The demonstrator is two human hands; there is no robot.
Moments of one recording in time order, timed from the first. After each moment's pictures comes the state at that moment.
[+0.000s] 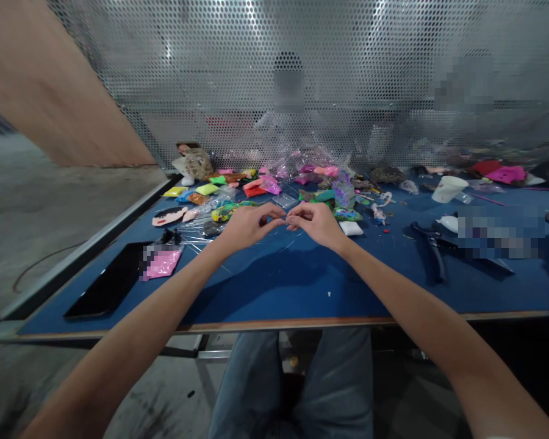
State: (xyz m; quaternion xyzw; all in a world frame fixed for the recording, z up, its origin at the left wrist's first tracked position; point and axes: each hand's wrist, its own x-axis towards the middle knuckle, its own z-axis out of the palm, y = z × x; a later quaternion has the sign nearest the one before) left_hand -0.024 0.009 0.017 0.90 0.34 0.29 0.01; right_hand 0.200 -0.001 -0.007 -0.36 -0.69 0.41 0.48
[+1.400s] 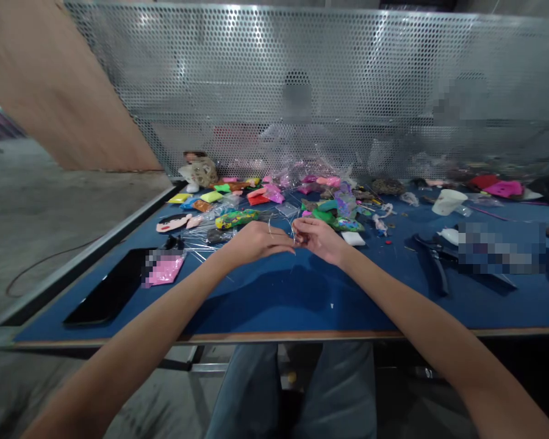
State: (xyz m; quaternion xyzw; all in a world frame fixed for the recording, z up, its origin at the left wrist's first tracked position) left_hand -0.022 0.002 0.018 0.96 0.13 0.25 -0.02; right_hand 0.194 -0.005 -0.007 -0.29 -0.48 0.69 0.46
